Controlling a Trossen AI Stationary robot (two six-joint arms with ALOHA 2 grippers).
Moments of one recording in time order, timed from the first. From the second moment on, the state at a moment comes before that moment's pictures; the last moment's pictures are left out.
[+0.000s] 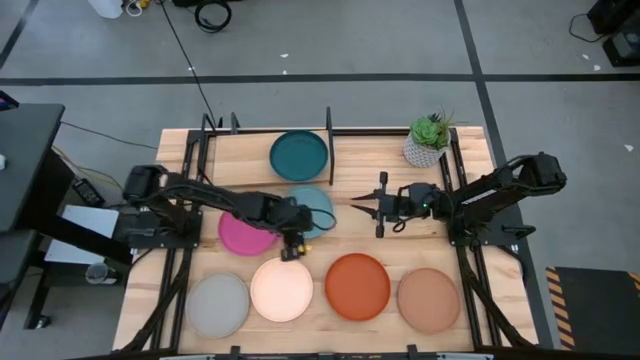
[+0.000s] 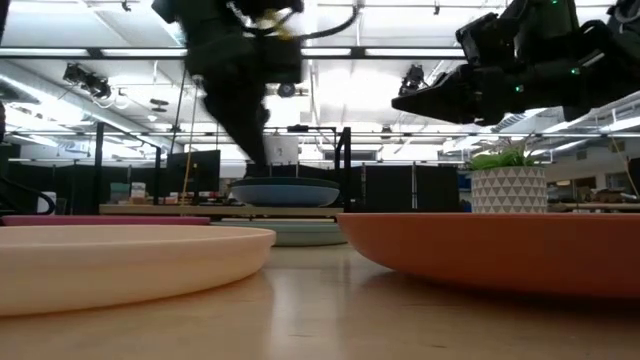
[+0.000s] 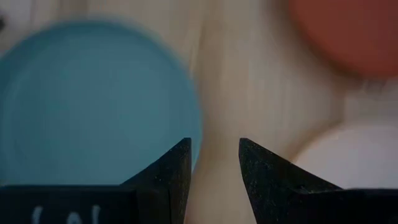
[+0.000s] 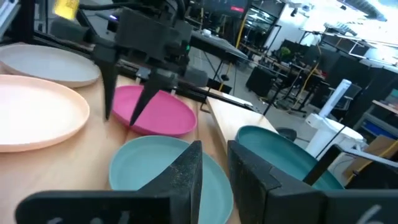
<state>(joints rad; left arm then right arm) -0.12 1.69 1.15 -0.54 -0.08 -0.18 -0.02 1.34 0.28 1.02 0.11 -0.39</state>
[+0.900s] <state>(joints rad) -0.15 1.89 1.18 -0.55 -0.20 -0.11 -0.02 1.36 0.27 1.01 0.11 -0.41</state>
